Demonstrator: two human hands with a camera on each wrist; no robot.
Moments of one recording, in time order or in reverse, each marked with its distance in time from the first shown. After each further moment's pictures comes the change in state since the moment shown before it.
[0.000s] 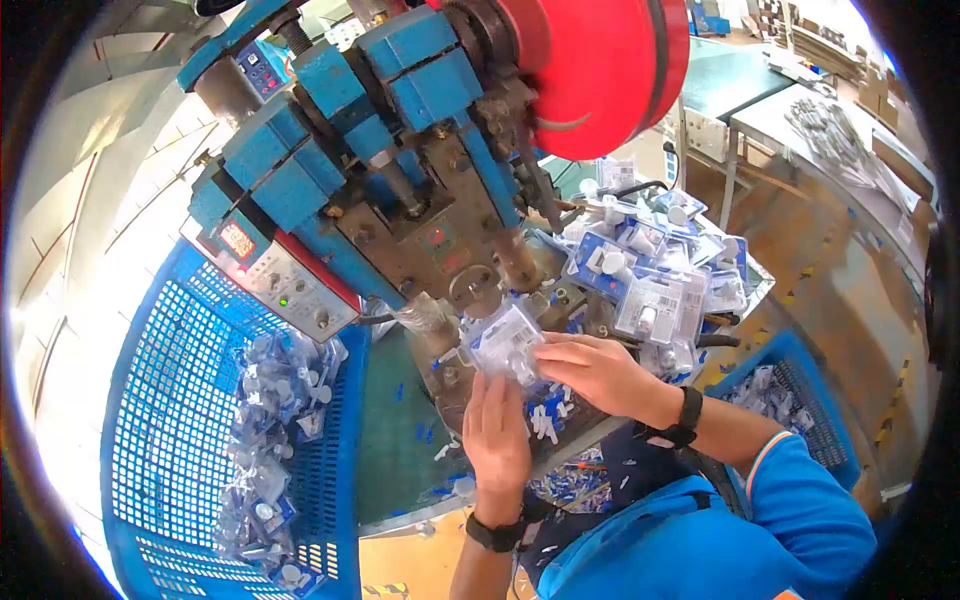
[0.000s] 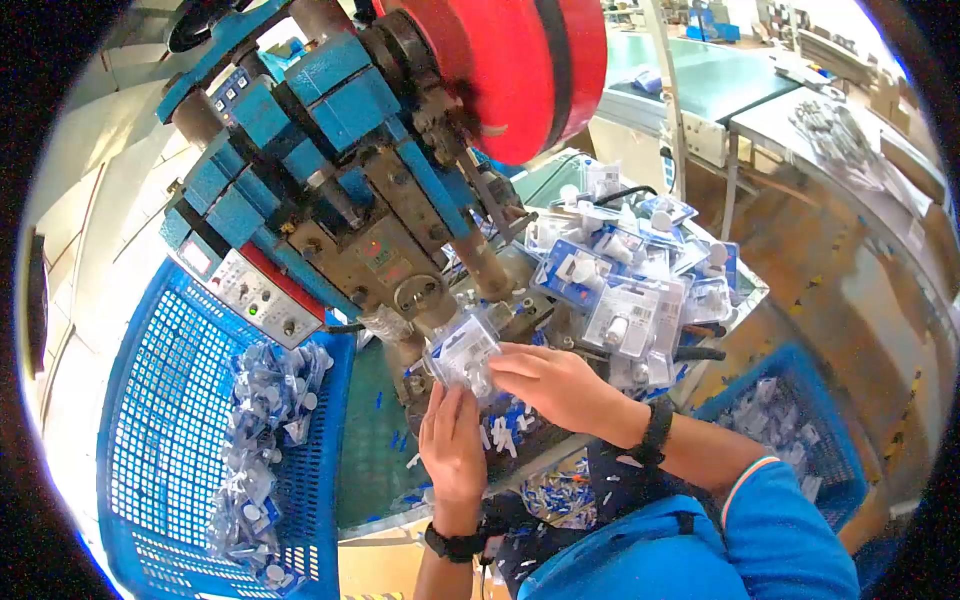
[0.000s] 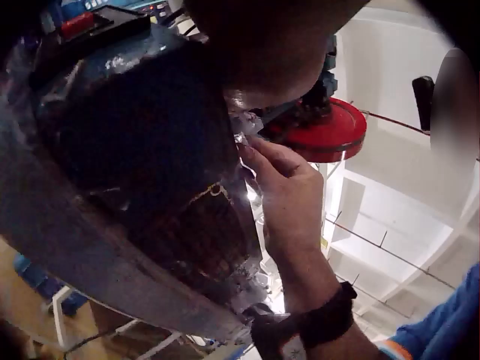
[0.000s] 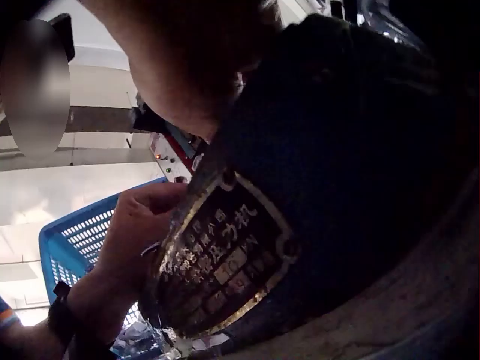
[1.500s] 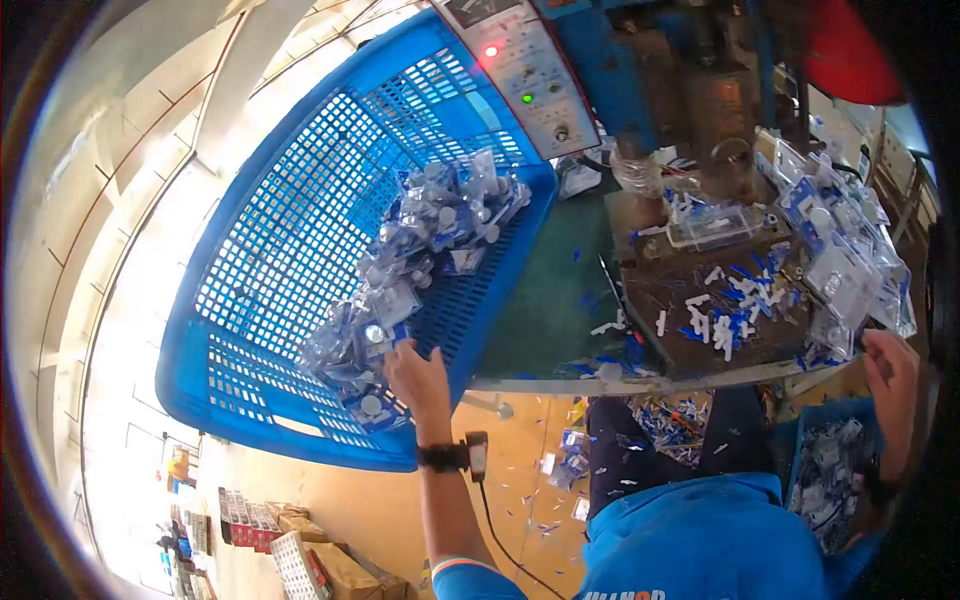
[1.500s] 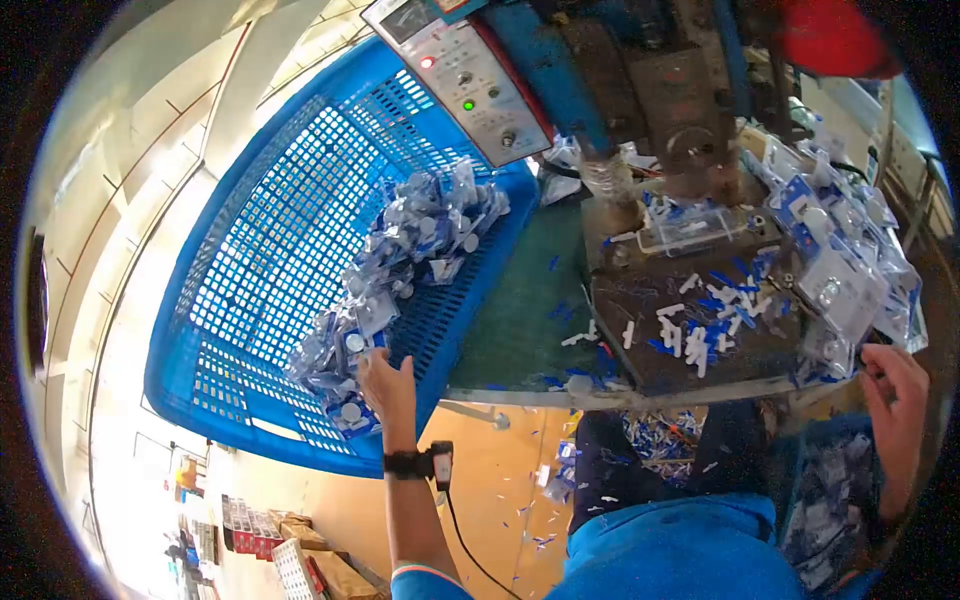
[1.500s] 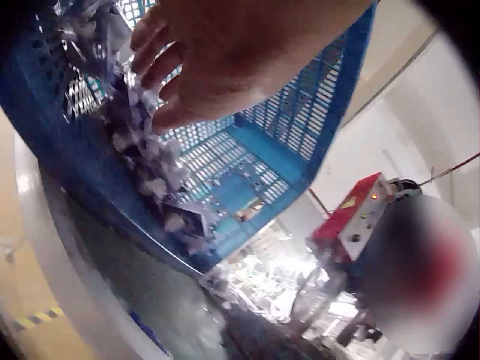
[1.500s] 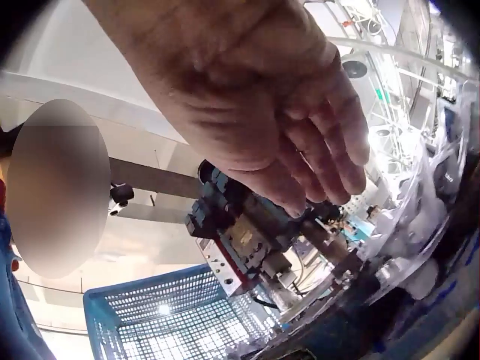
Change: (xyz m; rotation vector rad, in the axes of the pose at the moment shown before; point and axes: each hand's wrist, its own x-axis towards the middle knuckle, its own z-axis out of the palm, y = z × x) left_hand -0.142 -0.190 -0.173 0.808 -0.039 -0.918; right_hand -0.101 0.005 -0.154 -0.076 -0.199 0.610
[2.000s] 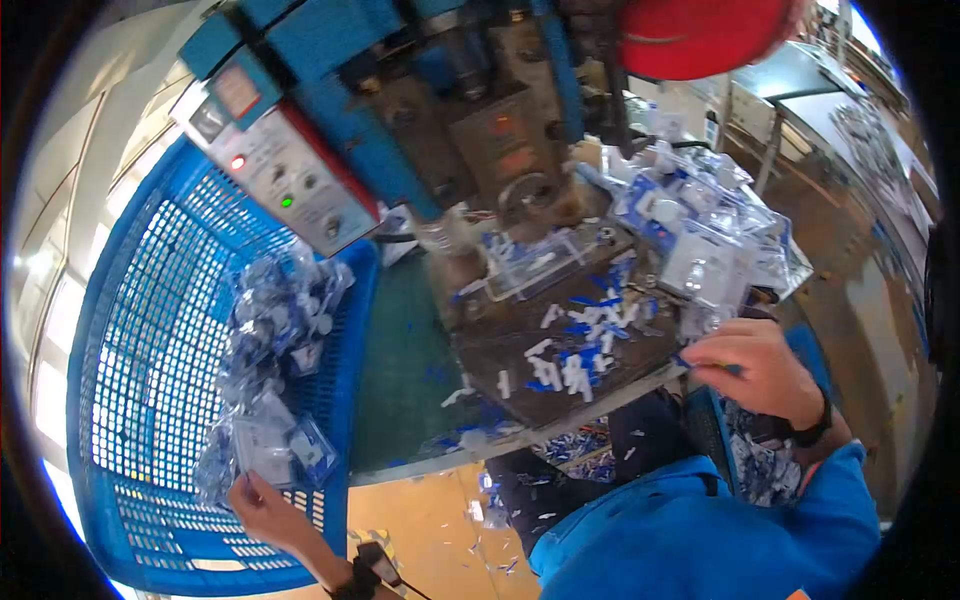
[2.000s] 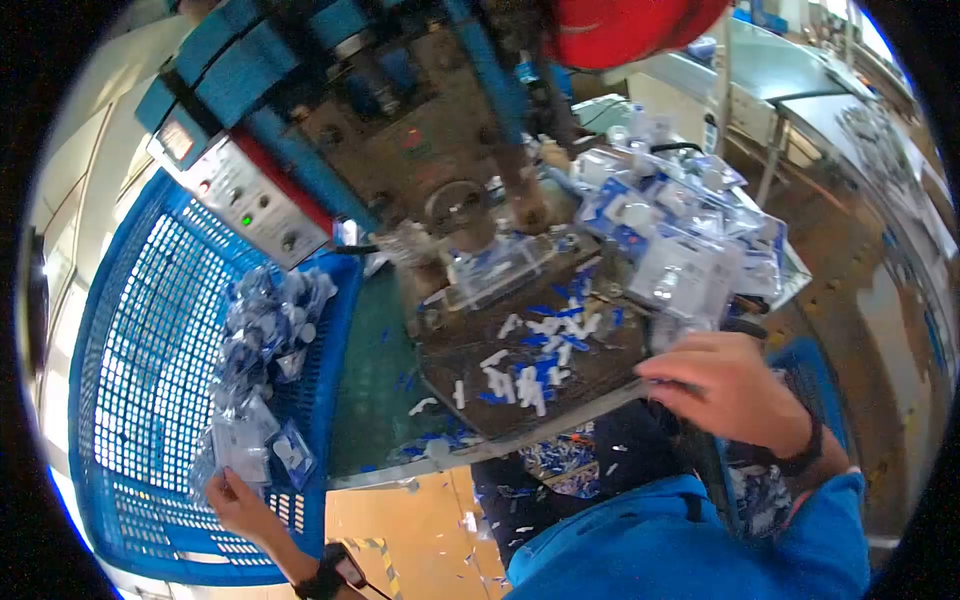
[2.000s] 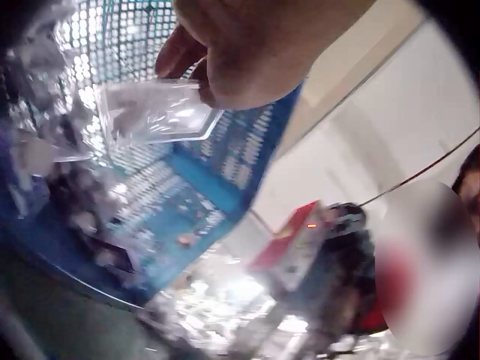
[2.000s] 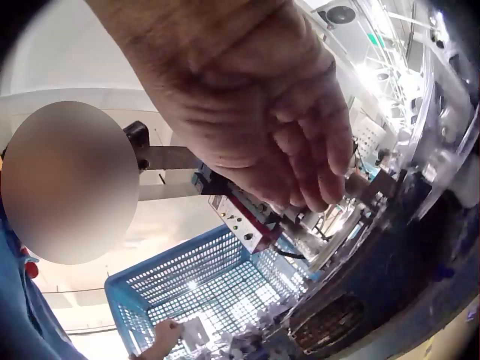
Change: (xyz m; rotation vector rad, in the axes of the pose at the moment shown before) left_hand 0.012 0.009 -0.054 -0.471 0.267 -0.022; right_hand 0.043 -0.077 0.016 0.181 -0.238 -0.202
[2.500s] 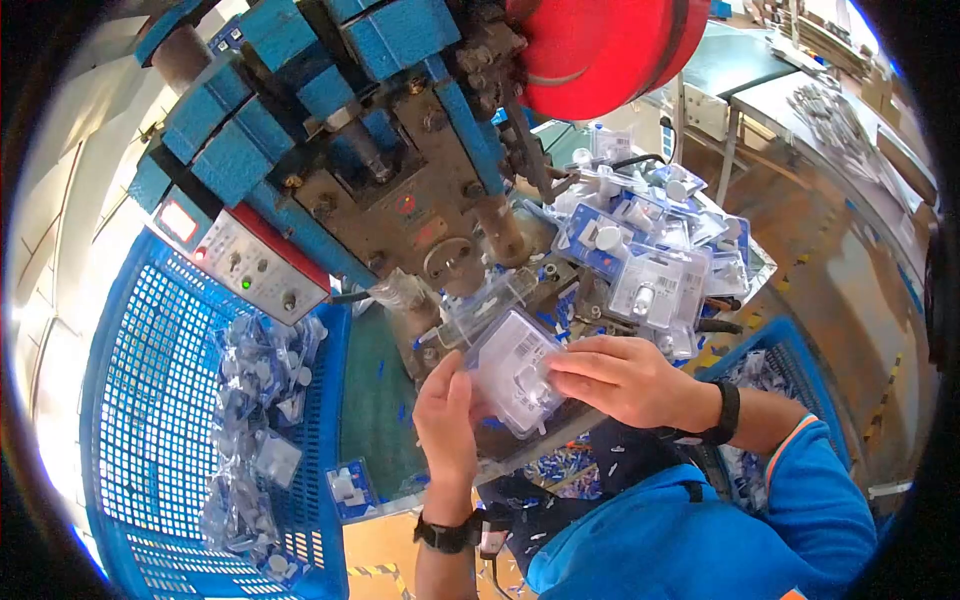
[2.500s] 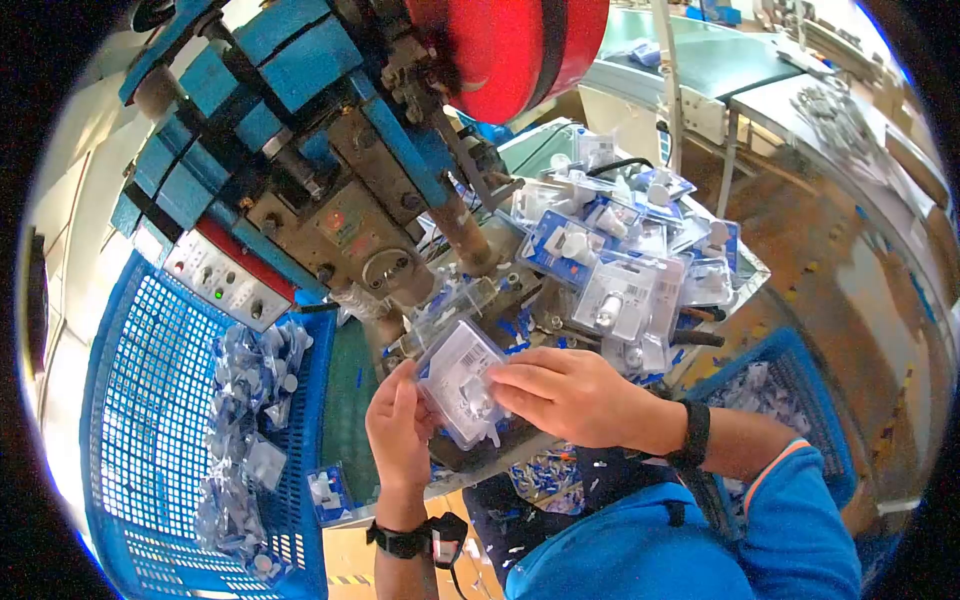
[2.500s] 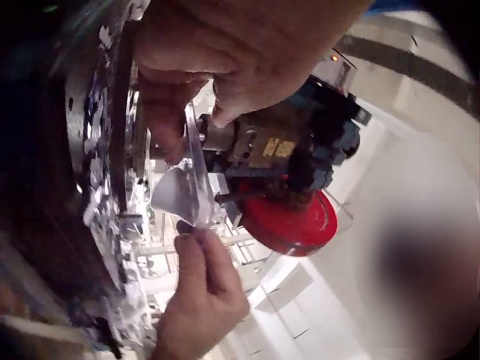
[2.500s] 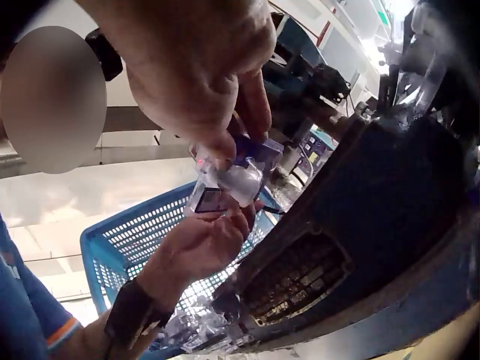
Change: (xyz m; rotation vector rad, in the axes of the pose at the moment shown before) left_hand -0.105 0.234 0.100 -1.237 -1.078 -0.671; right_hand 0.056 0.014 0.061 -0.260 0.381 -0.579
